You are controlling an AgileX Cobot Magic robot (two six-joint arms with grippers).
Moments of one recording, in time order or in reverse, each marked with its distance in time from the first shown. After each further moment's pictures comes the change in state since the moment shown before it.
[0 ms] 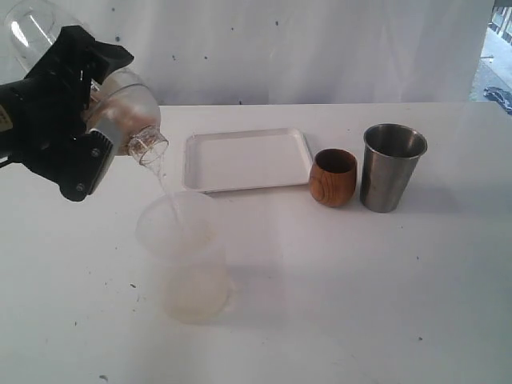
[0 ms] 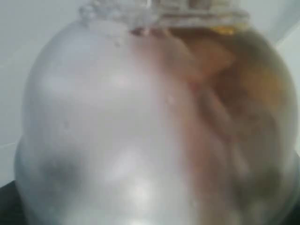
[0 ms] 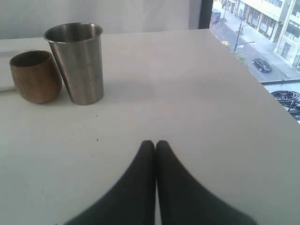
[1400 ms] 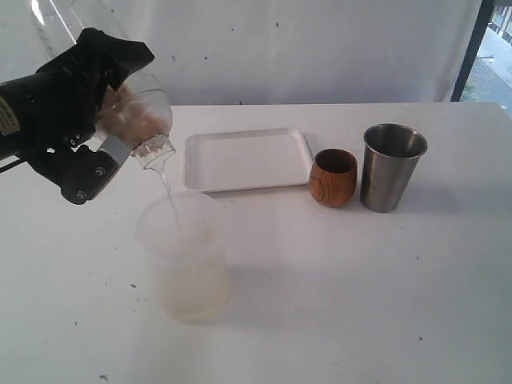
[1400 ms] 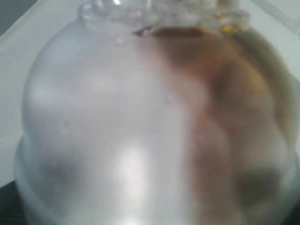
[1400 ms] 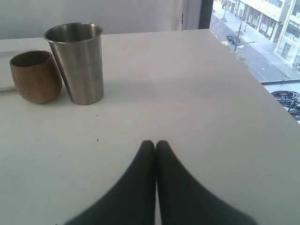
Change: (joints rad) left arm -0.018 0.000 -0.001 0.120 -0.078 0.100; right arm 0.000 0.000 0.000 0.000 0.000 0.000
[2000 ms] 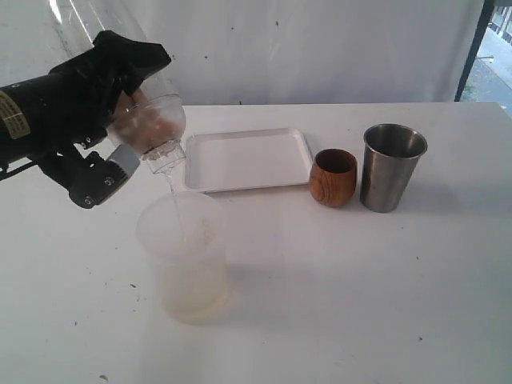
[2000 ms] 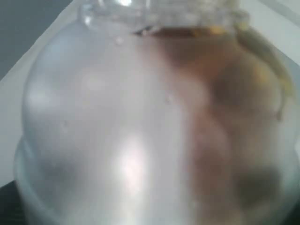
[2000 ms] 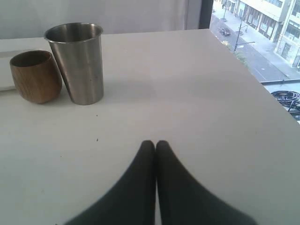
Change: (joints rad) left arm -0.043 0.000 0.000 0.014 -0.018 0.048; right arm 0.000 0.000 0.000 0.000 0.000 0.000
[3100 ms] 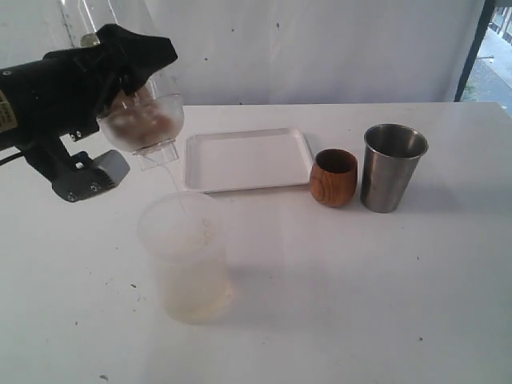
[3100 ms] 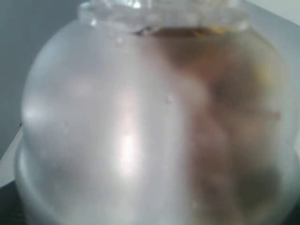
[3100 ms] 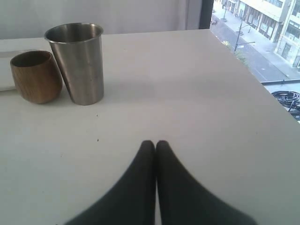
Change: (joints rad) left arm -0.007 -0.065 -0.023 0.155 0.047 0.033; right arm 0.000 0.000 0.000 0.000 0.000 0.000
